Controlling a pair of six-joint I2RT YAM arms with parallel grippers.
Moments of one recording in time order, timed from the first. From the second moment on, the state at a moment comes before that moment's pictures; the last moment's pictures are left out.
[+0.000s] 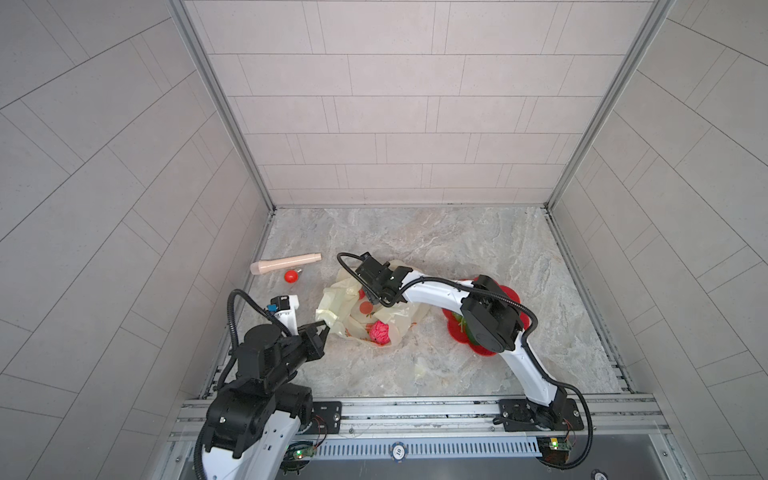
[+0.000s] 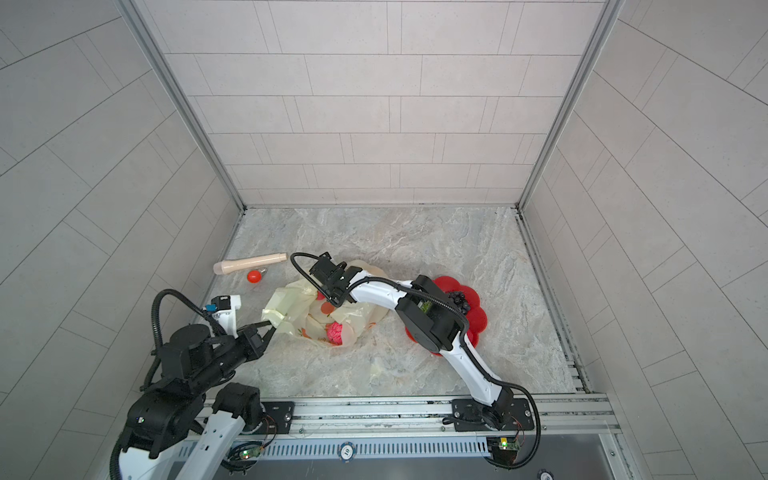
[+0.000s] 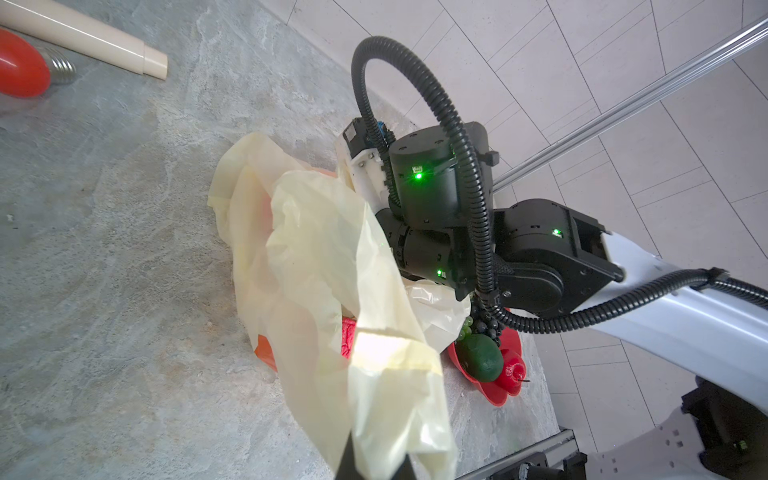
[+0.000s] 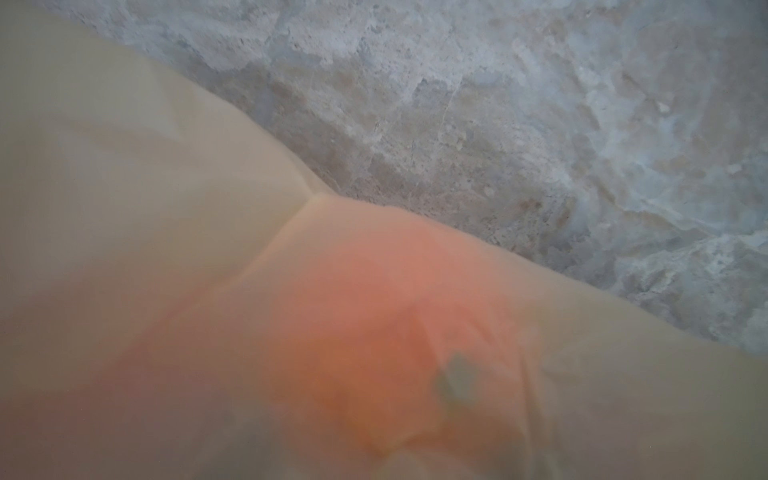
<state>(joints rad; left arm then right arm) -0.19 0.23 0.68 -0.93 0.30 -0.65 0.89 2.28 1.77 -0.48 0.33 0.27</state>
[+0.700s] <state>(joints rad) -0.19 0.23 0.68 -0.93 0.30 -0.64 0.86 2.28 1.67 -0.21 0.26 0.35</state>
